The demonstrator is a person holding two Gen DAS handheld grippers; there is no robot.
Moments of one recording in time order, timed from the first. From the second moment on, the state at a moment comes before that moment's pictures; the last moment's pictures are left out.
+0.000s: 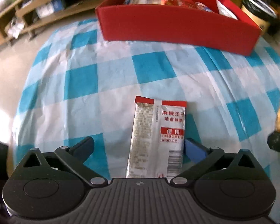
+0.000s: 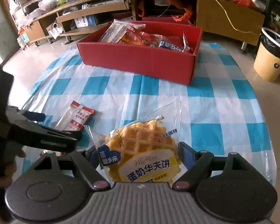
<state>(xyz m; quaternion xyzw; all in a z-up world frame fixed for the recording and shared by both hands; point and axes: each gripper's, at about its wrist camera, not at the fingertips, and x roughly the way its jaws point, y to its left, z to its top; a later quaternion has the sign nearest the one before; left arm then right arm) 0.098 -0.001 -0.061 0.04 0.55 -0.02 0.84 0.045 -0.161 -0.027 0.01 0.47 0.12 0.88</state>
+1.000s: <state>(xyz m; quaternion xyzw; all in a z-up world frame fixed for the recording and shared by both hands) 0.085 -0.012 0.013 0.04 0.46 -0.06 0.88 0.059 -0.152 -0.001 -0.02 0.43 0.06 0.90</state>
